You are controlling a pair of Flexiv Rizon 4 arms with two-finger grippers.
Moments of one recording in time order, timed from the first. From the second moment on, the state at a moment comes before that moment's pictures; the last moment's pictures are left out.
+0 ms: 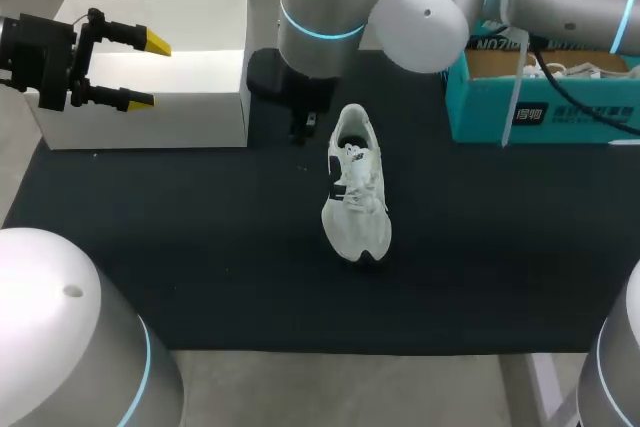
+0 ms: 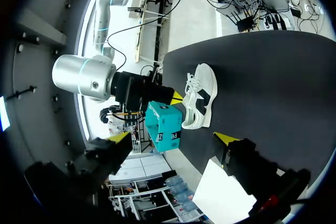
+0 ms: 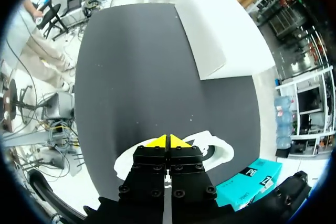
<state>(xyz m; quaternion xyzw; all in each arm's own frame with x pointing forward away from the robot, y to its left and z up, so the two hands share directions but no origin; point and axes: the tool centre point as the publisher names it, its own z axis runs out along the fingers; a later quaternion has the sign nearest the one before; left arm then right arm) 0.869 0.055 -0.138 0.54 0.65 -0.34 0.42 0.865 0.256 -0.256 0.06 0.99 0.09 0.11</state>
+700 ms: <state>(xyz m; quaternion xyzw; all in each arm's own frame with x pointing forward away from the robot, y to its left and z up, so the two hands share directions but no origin) 0.869 0.055 -0.138 0.54 0.65 -0.34 0.42 0.945 0.165 -0.266 -0.04 0.99 0.01 0.12</state>
